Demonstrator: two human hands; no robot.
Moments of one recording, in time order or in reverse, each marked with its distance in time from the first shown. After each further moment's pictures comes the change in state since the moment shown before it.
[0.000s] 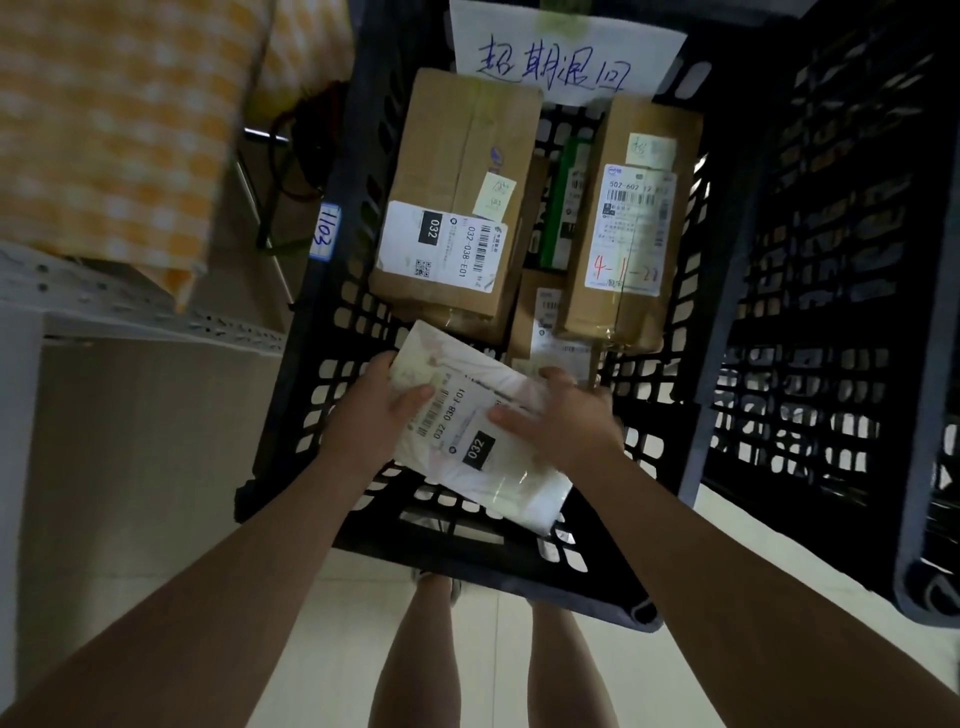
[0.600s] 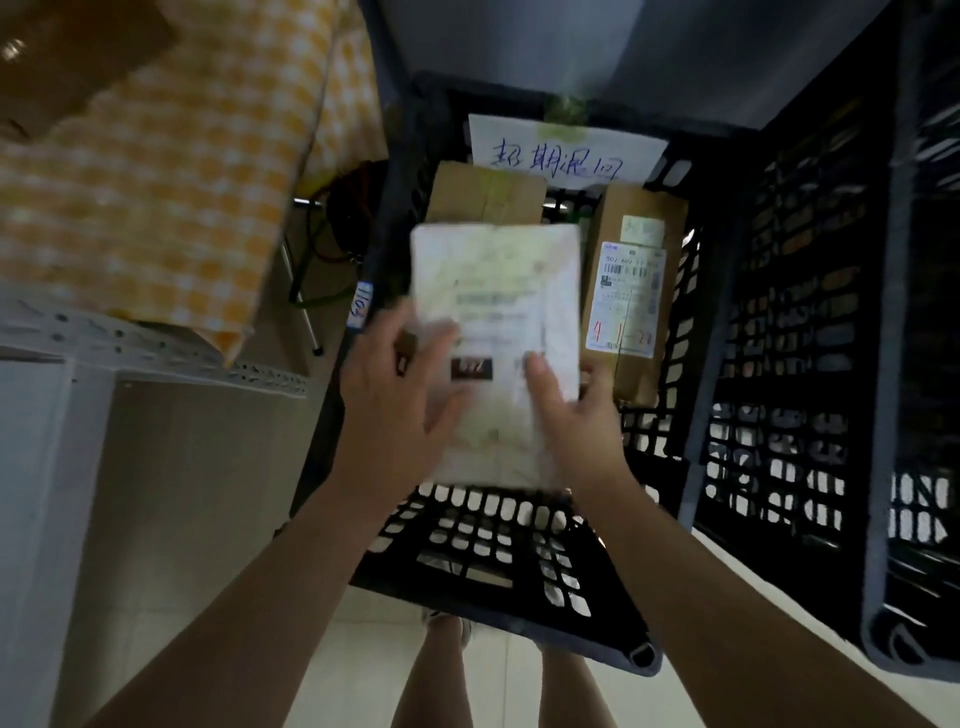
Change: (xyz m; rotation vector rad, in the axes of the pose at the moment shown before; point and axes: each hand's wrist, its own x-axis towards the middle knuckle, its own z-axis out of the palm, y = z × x) left_hand -0.009 0.068 -0.036 0.455 0.391 0.697; right_hand -0.036 -0.050 -0.049 0.874 0.170 -0.135
